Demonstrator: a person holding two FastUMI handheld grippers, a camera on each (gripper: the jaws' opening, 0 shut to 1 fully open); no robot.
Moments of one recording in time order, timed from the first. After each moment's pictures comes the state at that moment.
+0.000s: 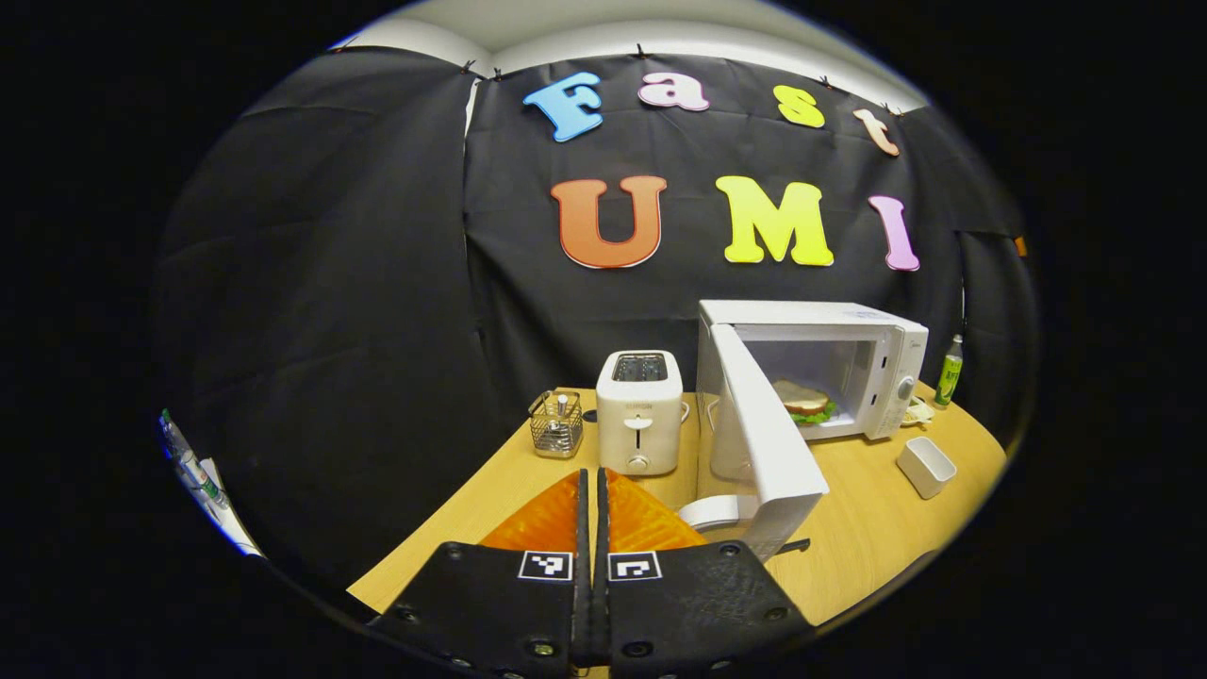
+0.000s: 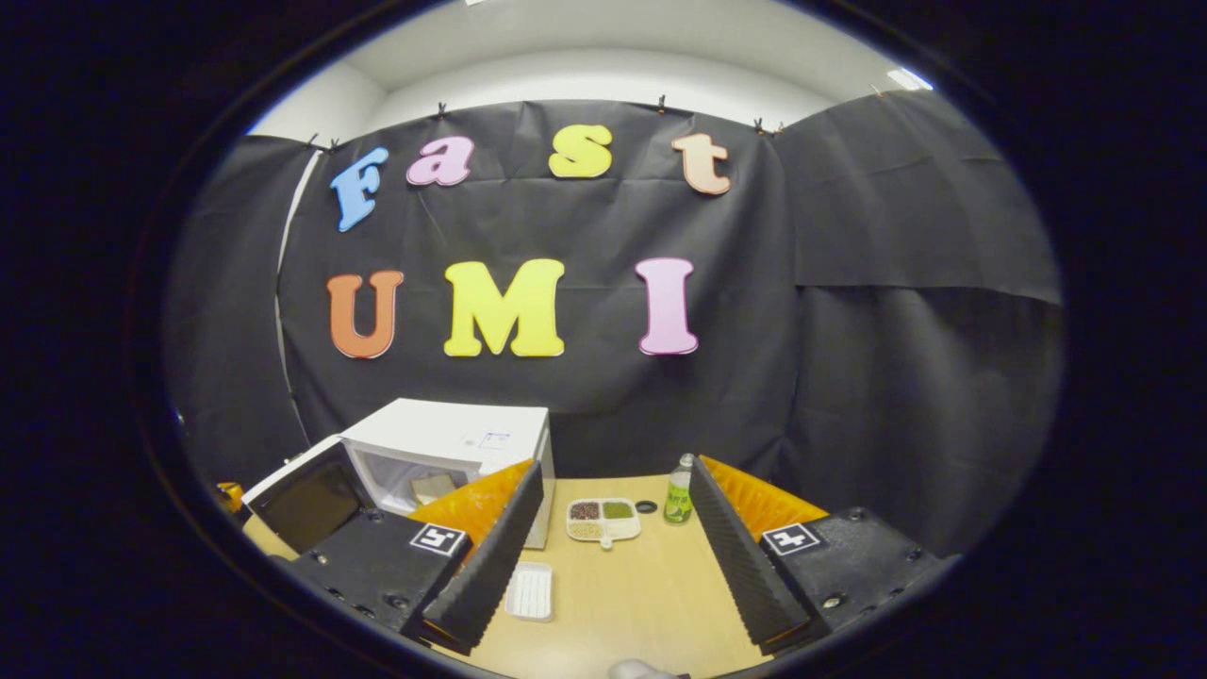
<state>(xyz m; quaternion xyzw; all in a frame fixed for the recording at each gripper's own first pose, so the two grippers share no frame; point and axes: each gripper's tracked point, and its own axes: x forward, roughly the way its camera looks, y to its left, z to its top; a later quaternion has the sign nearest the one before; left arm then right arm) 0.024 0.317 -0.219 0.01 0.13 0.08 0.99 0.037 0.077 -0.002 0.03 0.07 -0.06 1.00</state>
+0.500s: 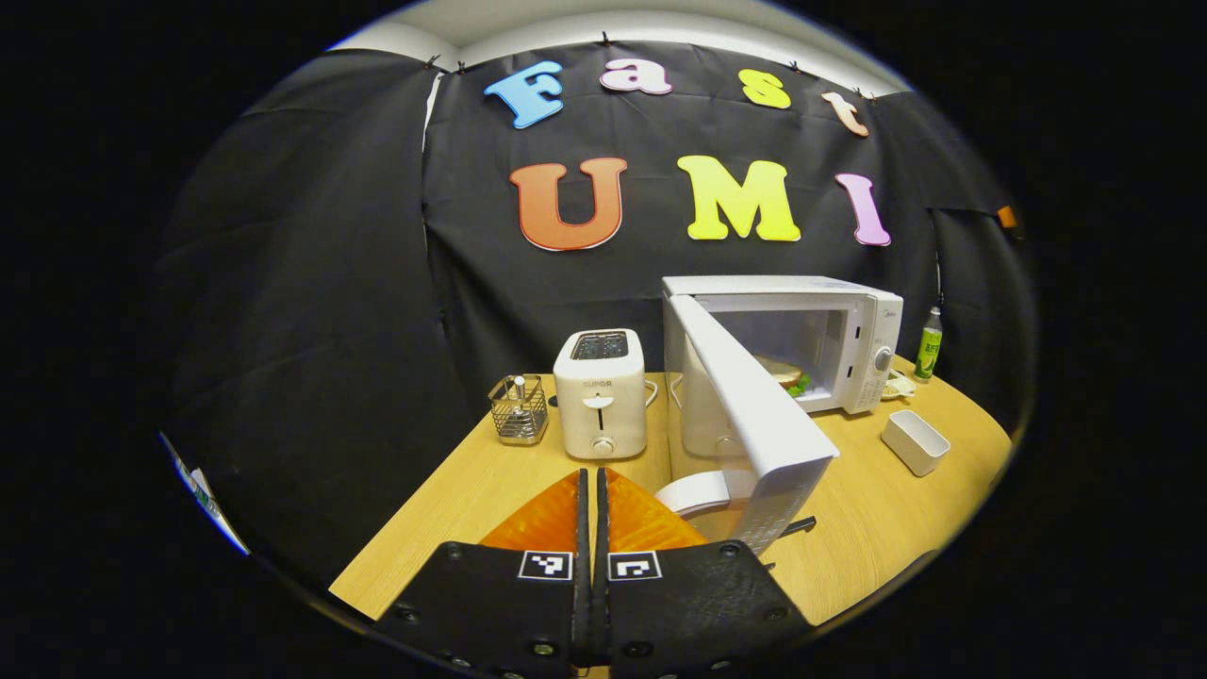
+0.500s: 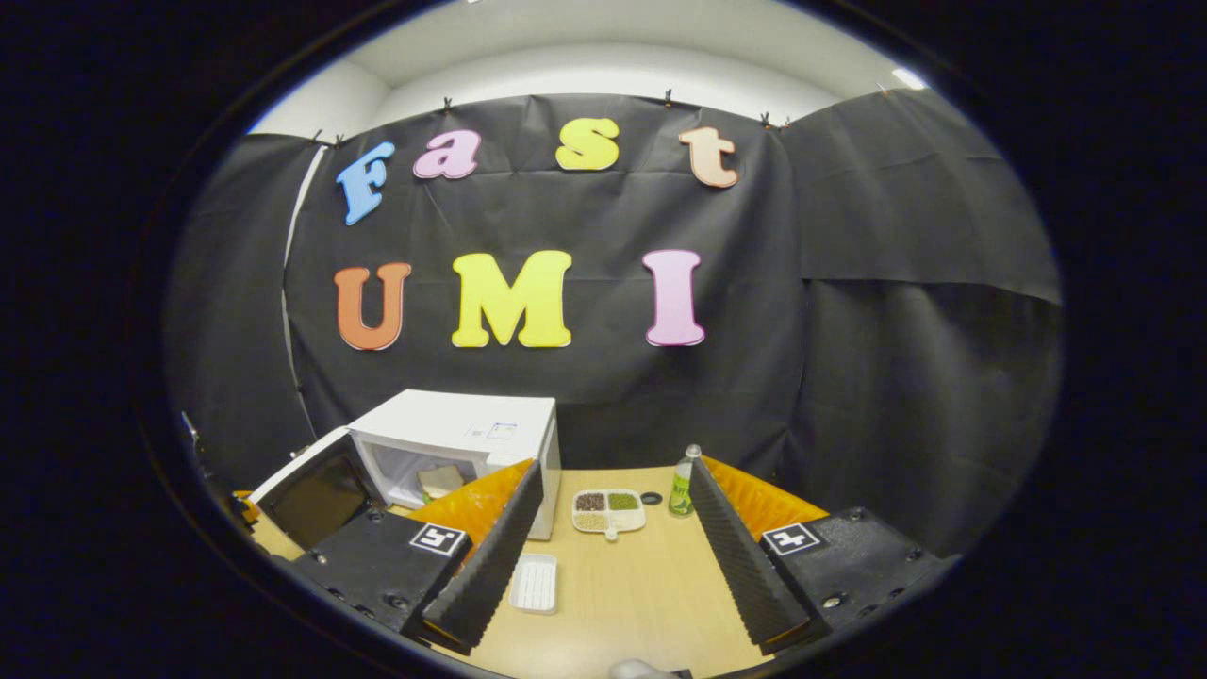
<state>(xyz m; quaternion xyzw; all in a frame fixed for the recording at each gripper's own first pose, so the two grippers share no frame) 0.028 0.275 -0.234 0.03 0.14 0.03 0.99 0.037 0.074 -0.008 0.02 0.08 -0.04 1.00</state>
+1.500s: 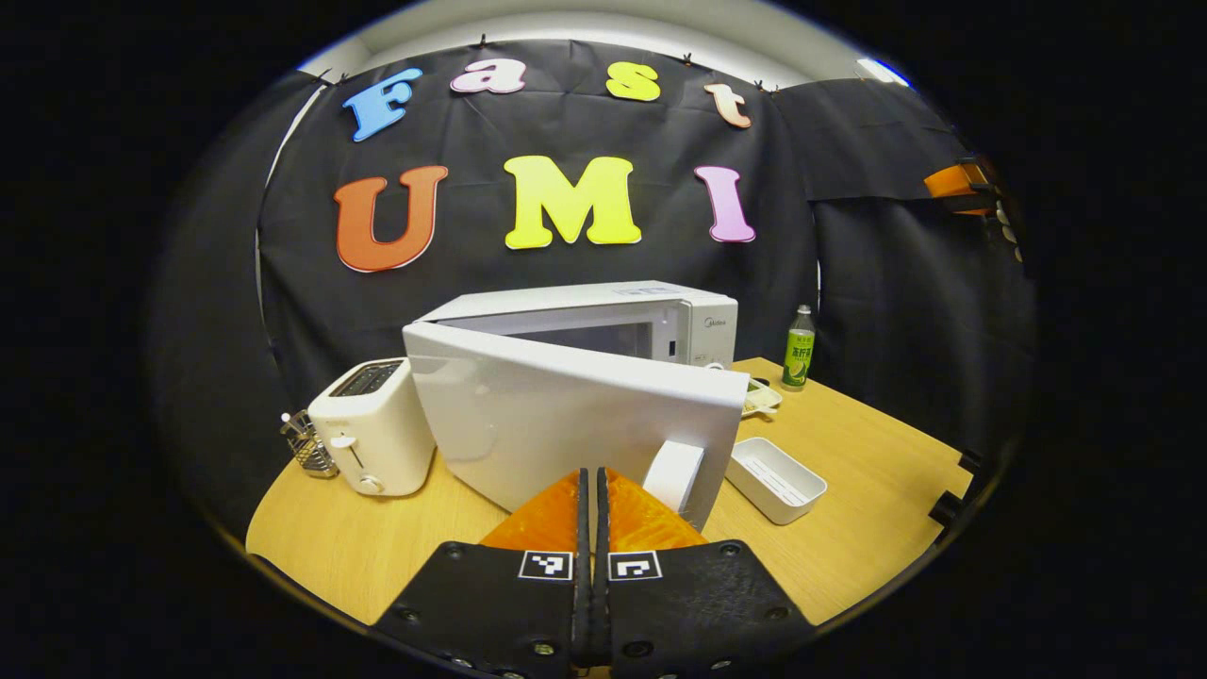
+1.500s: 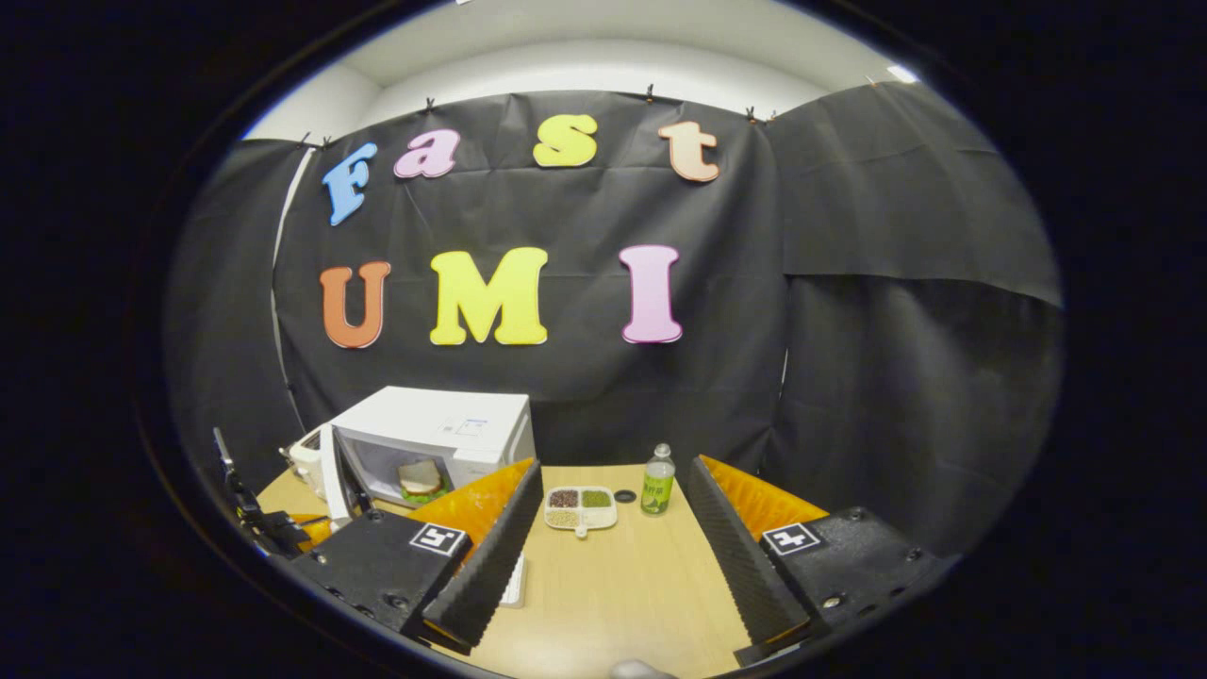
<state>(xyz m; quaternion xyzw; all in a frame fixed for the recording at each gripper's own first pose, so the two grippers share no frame) 0.087 0.036 -0.227 0.03 0.13 -0.16 0.98 0.037 0.013 -0.005 0.03 0.09 -0.06 0.99</state>
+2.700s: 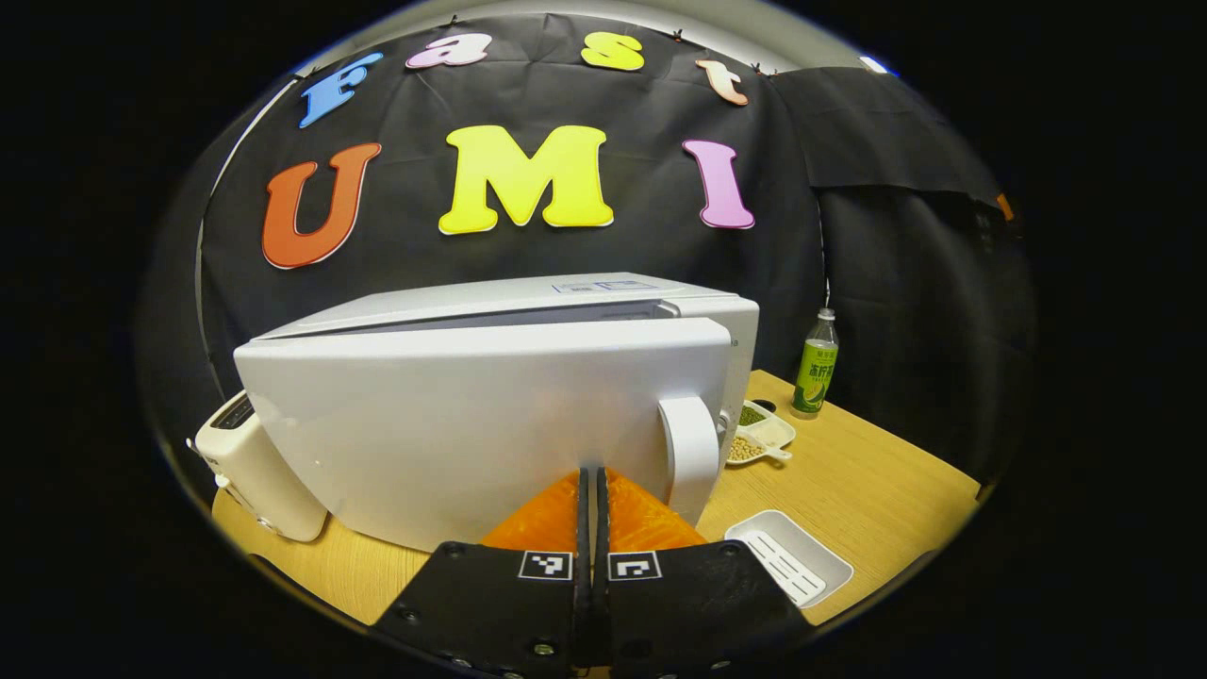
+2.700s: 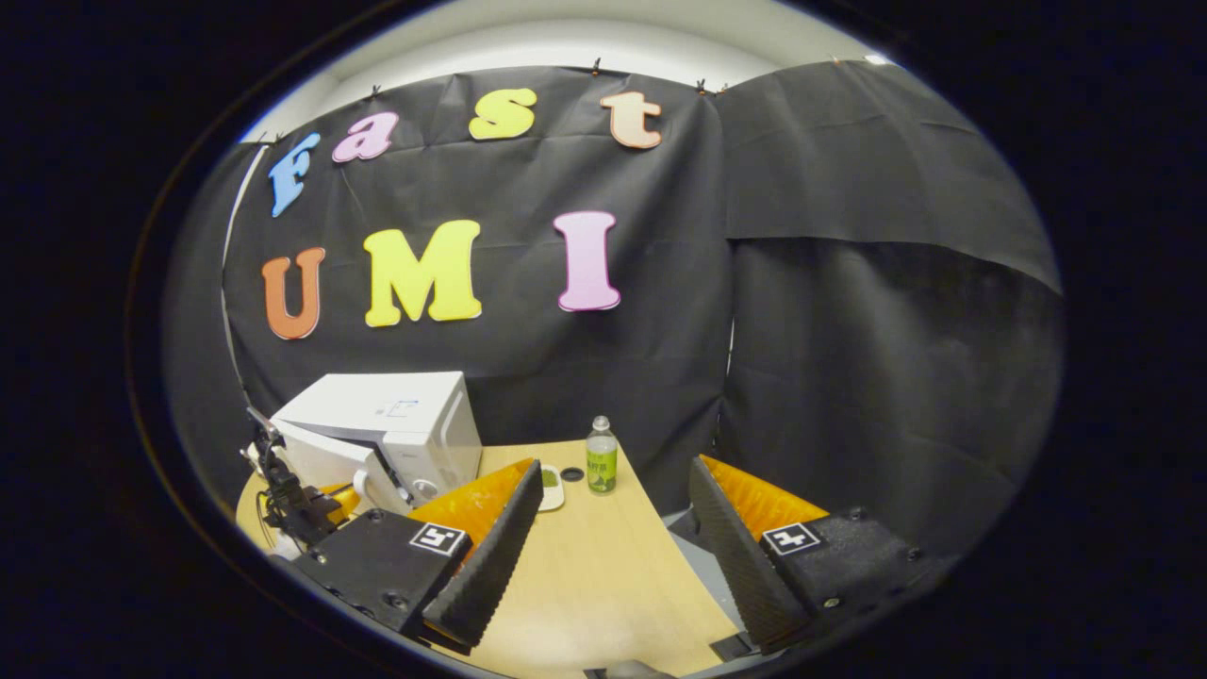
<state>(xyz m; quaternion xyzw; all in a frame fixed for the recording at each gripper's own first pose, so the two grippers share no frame) 0.229 -0.053 -0.245 0.02 0.13 -0.17 0.98 0.048 -0.050 -0.042 0.05 0.13 -0.14 0.98</state>
